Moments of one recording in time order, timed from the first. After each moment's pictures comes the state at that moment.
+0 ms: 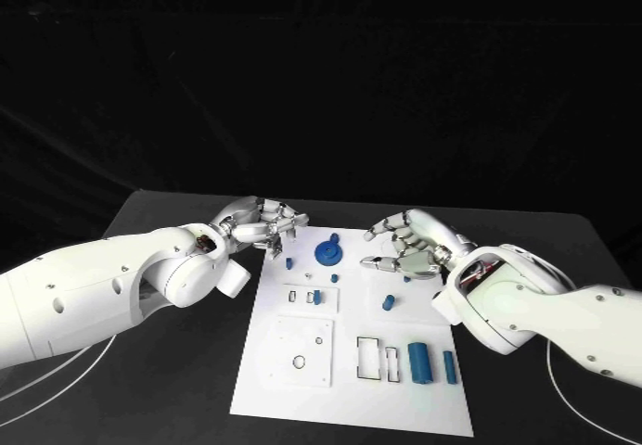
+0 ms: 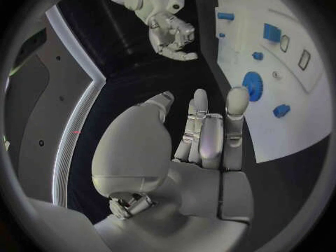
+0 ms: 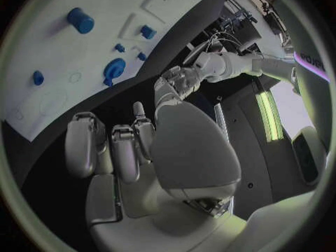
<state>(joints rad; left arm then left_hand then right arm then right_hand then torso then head) 1.19 -0.93 -0.01 1.57 -0.41 -0.18 0.12 1.26 -0.14 0.28 0.29 0.20 0.80 0.13 0.63 0.39 1.07 0.05 0.83 0.57 1.46 -0.01 1.40 1.25 0.14 1.20 0.09 1.16 0.84 1.27 -0.89 -0.16 1.79 -1.07 -0.59 -0.10 1.46 -0.14 0.03 0.29 0.18 0.89 0.17 0.21 0.32 1.37 0.09 1.40 1.31 1.47 0.02 1.55 1.31 0.05 1.43 0.12 1.31 1.31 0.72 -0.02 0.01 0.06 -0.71</state>
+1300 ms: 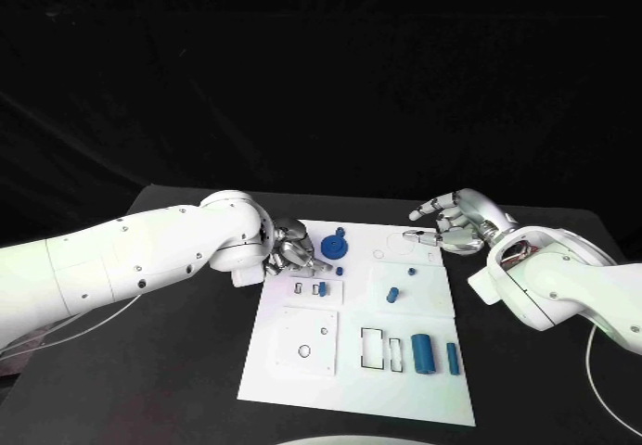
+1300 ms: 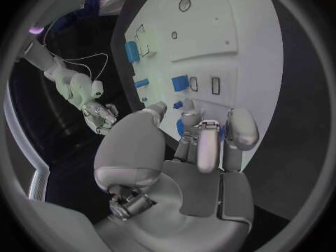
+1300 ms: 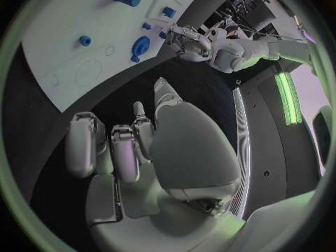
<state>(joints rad) 1.28 -0.71 -0.05 1.45 -0.92 0.19 -0.51 1.10 -0.08 0.22 0.30 0.20 0.77 0.09 0.86 0.54 1.16 0.01 1.18 0.89 1.47 -0.04 1.47 1.31 0.11 1.29 0.06 1.35 1.11 1.30 -0.96 -0.16 1.73 -0.94 -0.60 -0.16 1.46 -0.14 0.03 0.29 0.18 0.89 0.16 0.21 0.32 1.37 0.09 1.40 1.31 1.47 0.02 1.55 1.31 0.05 1.43 0.12 1.31 1.31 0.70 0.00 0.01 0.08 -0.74</state>
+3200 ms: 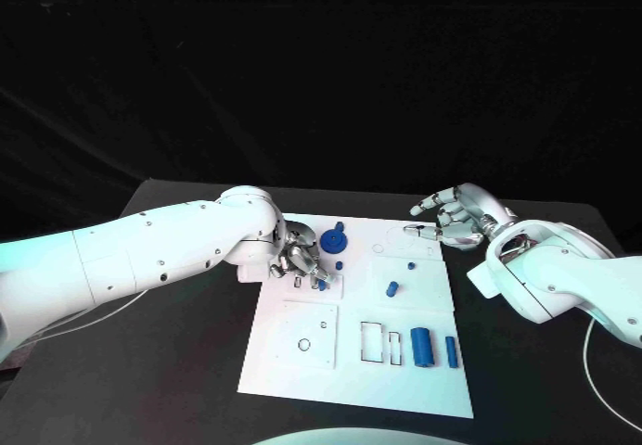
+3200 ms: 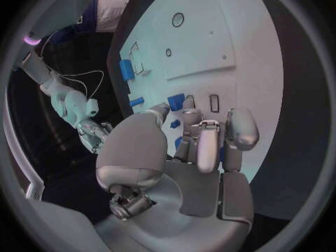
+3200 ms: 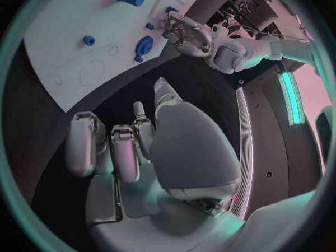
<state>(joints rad) 1.28 -0.64 -0.07 1.40 -0.96 0.33 -0.53 1.13 -0.05 0.23 0.29 0.20 0.75 0.08 0.87 0.55 1.14 0.02 1.17 0.88 1.47 -0.04 1.47 1.31 0.11 1.29 0.06 1.35 1.11 1.30 -0.95 -0.16 1.73 -0.94 -0.60 -0.18 1.46 -0.14 0.03 0.29 0.18 0.89 0.16 0.21 0.32 1.37 0.09 1.40 1.31 1.47 0.02 1.55 1.31 0.05 1.43 0.12 1.30 1.31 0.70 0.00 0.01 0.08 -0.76</state>
